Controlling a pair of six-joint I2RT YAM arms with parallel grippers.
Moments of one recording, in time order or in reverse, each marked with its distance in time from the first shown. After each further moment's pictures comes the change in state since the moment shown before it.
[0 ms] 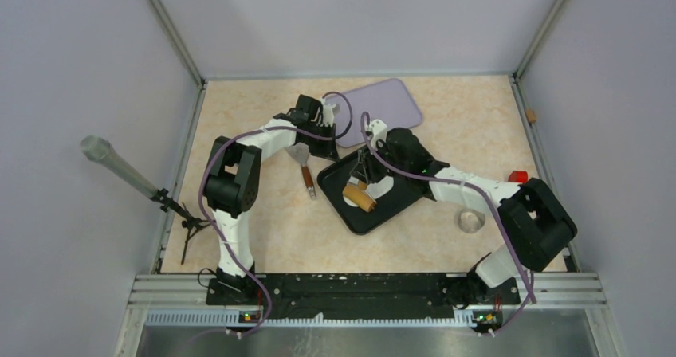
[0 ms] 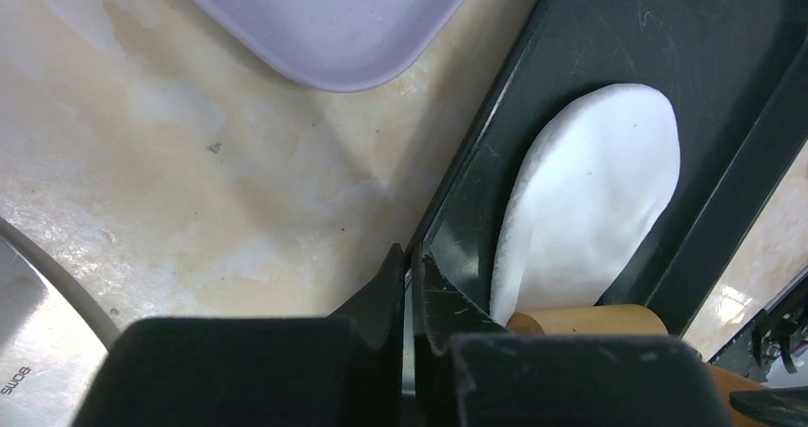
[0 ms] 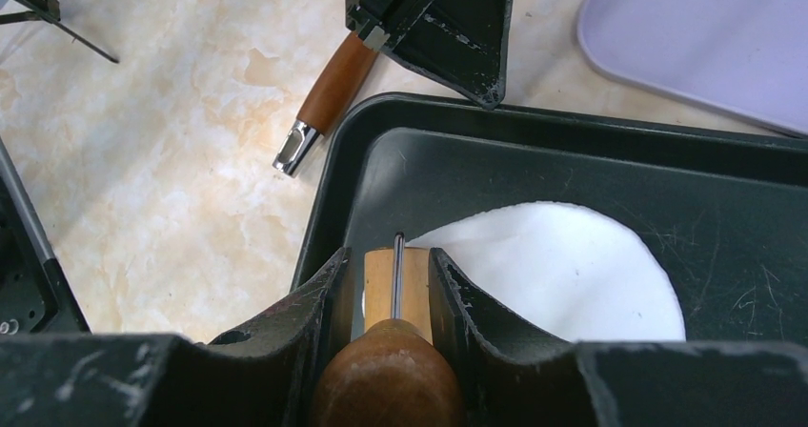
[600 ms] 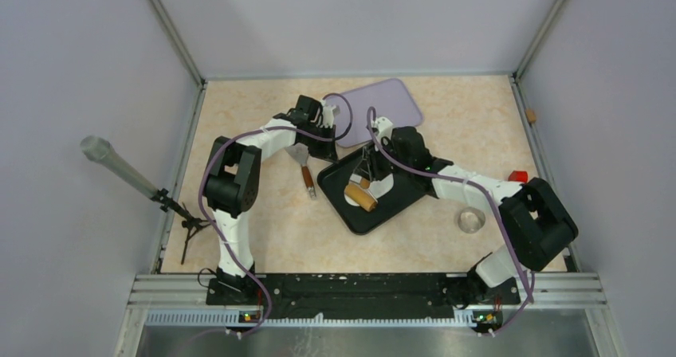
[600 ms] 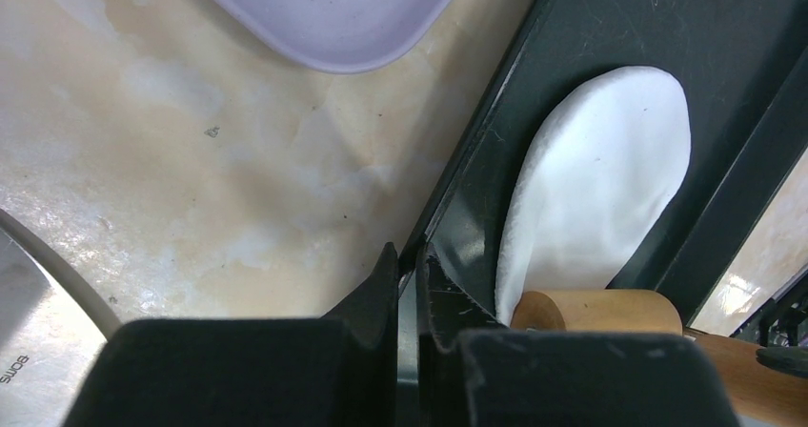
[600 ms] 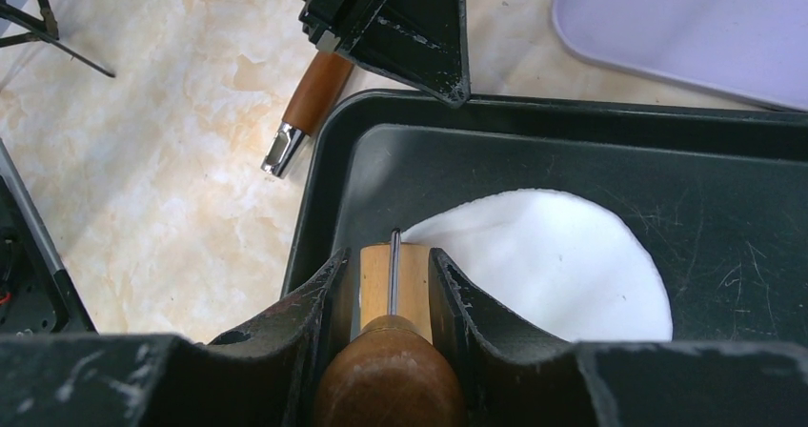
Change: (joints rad) left arm 0.000 0.000 0.000 -0.025 0.001 0.018; right arm -0.041 -0.002 0.000 -0.015 -0.018 0.034
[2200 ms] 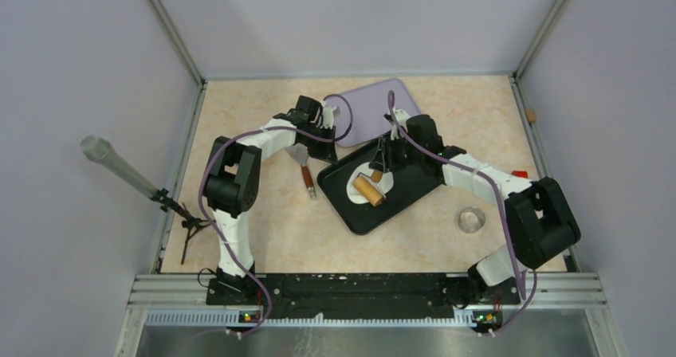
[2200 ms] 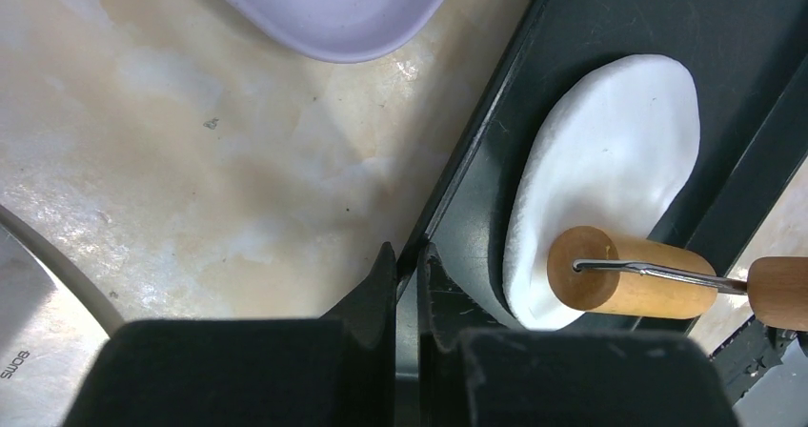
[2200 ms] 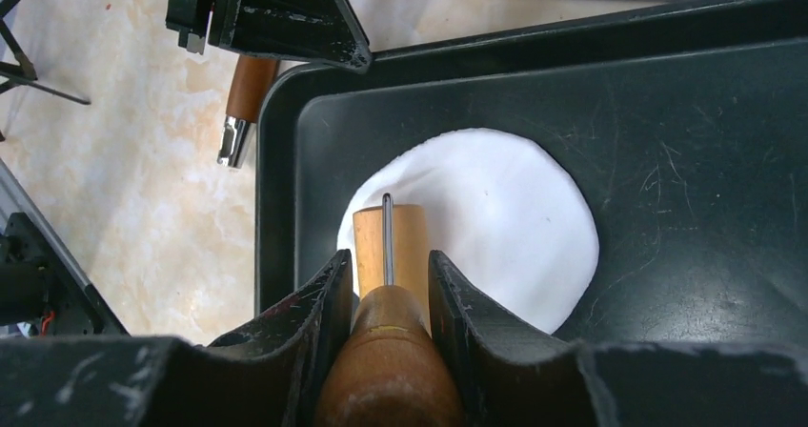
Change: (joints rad) left arm 0.000 0.000 0.000 -0.013 0.000 0.016; right arm -0.137 -0.006 0.078 -0.218 -0.045 0.071
